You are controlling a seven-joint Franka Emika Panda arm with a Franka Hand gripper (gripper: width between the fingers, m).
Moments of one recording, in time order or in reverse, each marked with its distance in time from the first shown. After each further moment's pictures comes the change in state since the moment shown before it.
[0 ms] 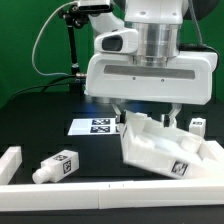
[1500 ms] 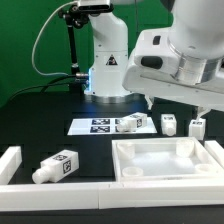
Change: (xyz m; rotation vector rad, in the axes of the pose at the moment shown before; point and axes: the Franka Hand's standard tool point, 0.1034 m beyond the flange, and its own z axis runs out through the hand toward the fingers) arm -0.063 -0.074 -0.007 -0.041 -0.533 0.195
